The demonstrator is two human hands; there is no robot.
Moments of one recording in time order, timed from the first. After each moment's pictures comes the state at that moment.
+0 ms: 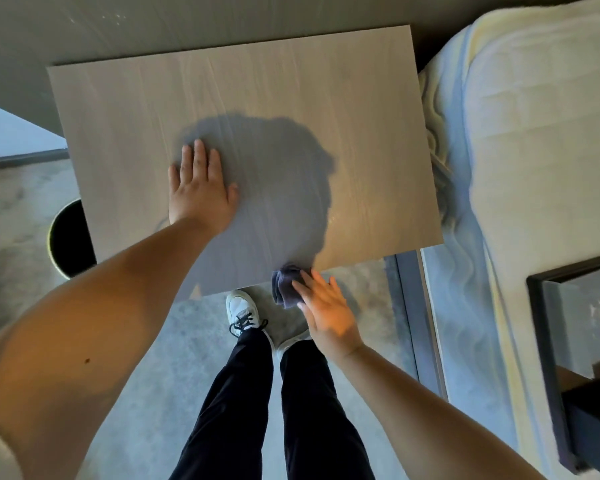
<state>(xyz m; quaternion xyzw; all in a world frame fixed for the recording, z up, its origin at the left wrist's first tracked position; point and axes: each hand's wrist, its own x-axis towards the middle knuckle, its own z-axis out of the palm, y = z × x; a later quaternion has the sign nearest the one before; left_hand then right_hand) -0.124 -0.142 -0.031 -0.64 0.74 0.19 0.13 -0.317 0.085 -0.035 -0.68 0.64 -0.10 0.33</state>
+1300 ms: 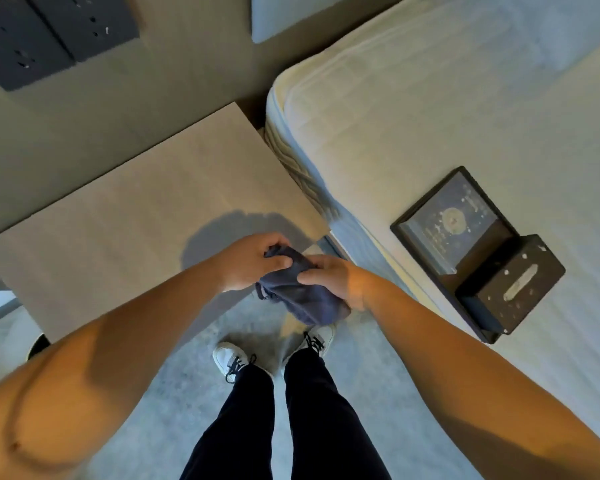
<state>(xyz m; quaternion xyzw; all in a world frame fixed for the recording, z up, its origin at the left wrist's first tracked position) -0.296 -0.080 0.158 -0.29 0.72 0.61 0.14 -0.435 0.055 0.173 -0.18 0.67 -0.25 0.68</state>
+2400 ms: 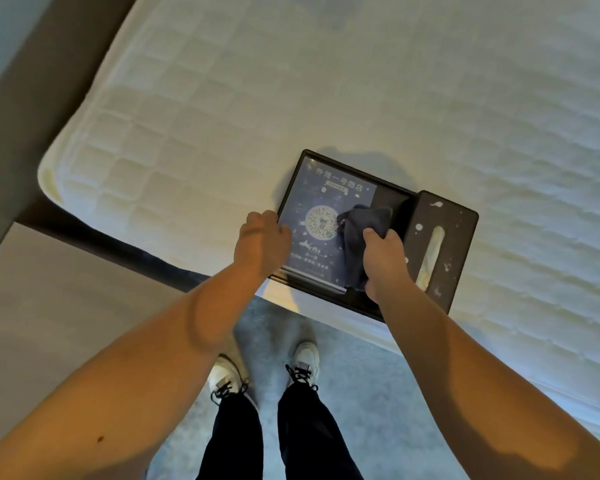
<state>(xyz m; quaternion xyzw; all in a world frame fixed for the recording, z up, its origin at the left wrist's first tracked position) -0.656 0.049 0.082 -0.36 0.85 0.35 0.17 -0.707 0.220 0.094 0.33 0.72 -0.53 0.29</state>
